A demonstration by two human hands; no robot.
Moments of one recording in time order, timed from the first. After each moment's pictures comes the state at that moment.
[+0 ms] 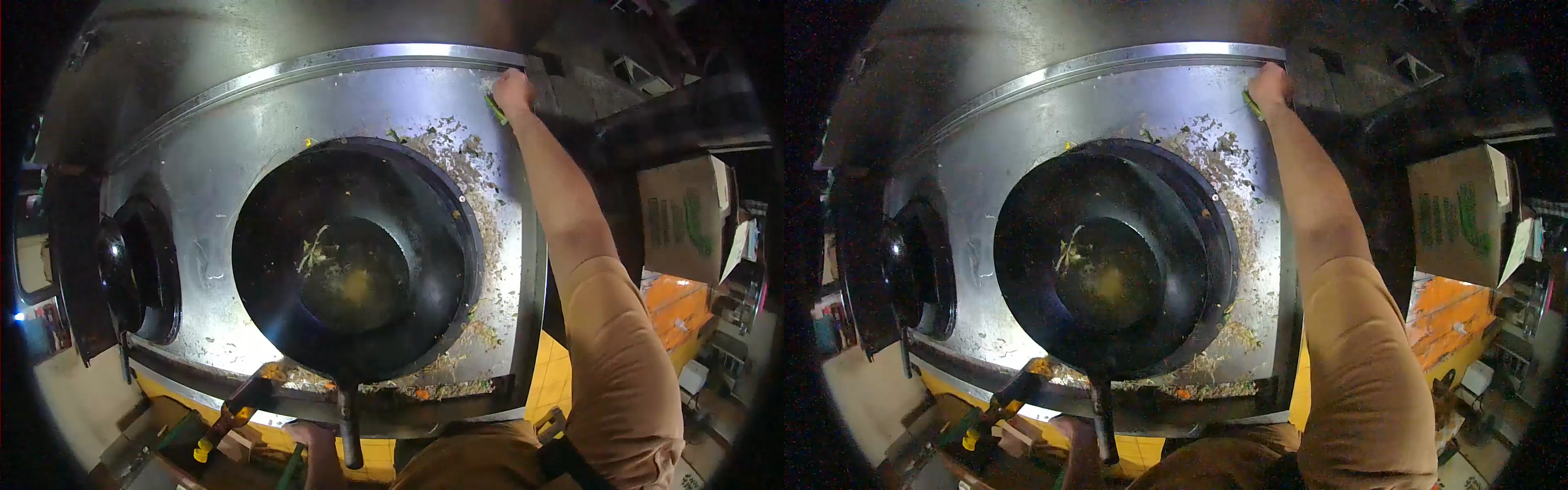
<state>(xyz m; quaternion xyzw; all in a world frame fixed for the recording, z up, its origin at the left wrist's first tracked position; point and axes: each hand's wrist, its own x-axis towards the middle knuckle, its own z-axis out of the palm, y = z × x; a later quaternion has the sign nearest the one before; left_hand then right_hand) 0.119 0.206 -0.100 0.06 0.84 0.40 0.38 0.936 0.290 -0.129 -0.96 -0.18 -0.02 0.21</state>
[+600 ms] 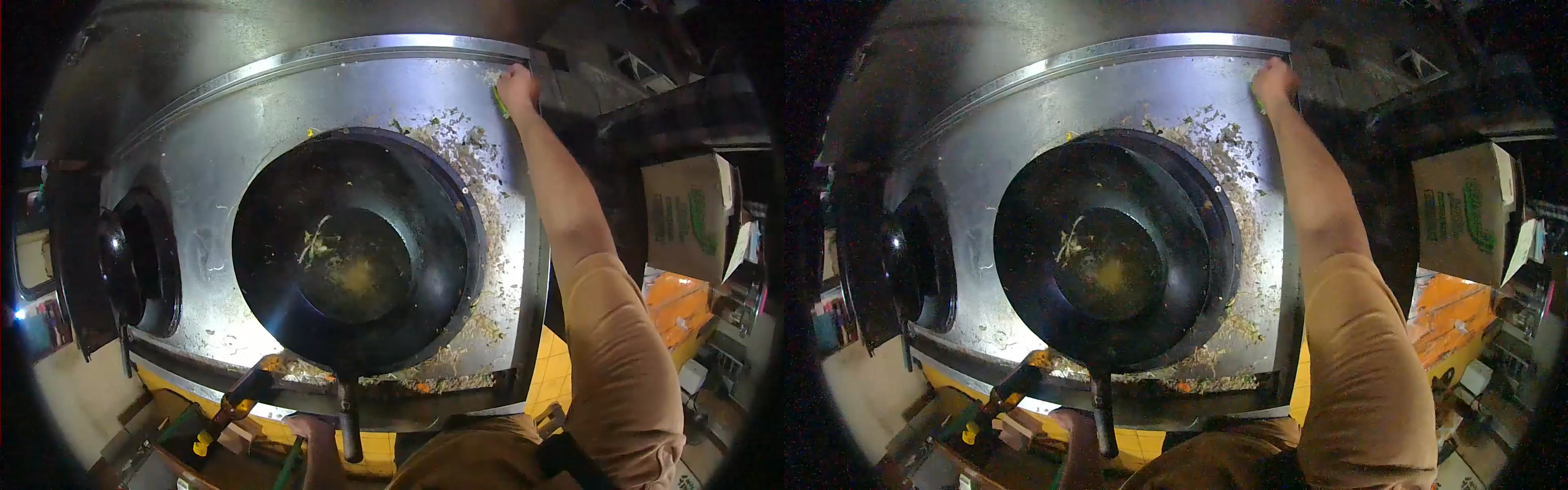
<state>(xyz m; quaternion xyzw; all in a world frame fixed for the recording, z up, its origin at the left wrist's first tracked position) 0.119 0.204 -0.097 0.06 0.83 0.39 0.38 0.925 0.285 -0.131 -0.96 -0.16 -0.03 0.22</state>
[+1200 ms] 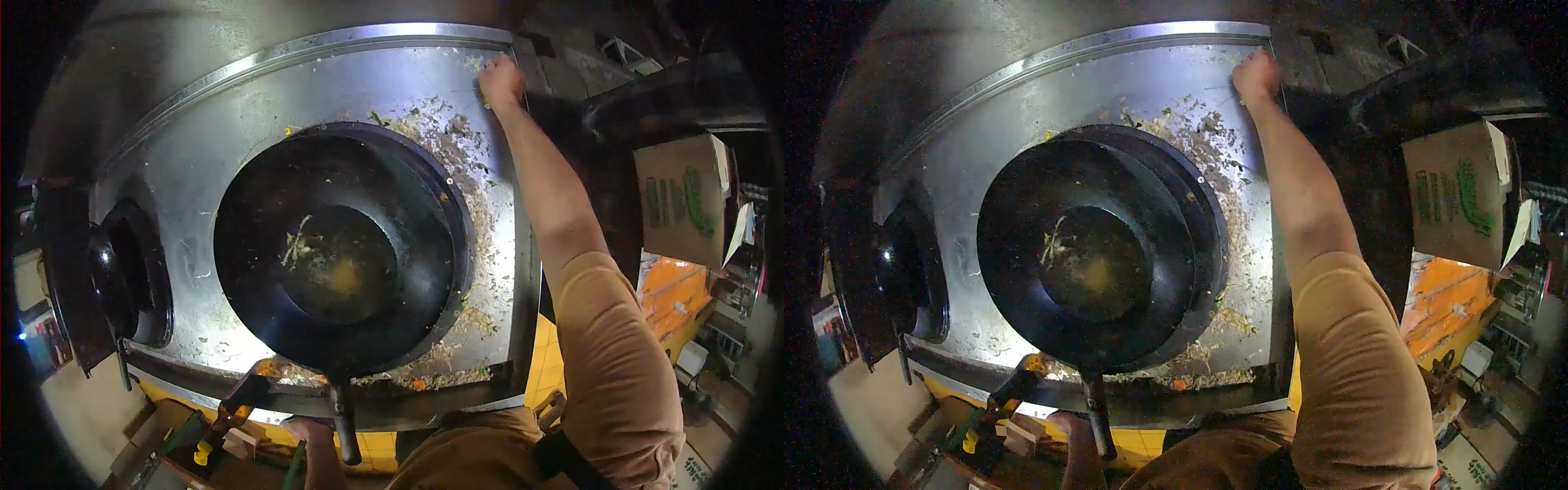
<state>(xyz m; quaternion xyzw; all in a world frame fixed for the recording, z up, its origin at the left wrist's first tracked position) 0.119 0.203 -0.098 0.07 0.84 0.38 0.37 0.908 0.275 -0.131 -0.96 -0.17 -0.06 0.23</state>
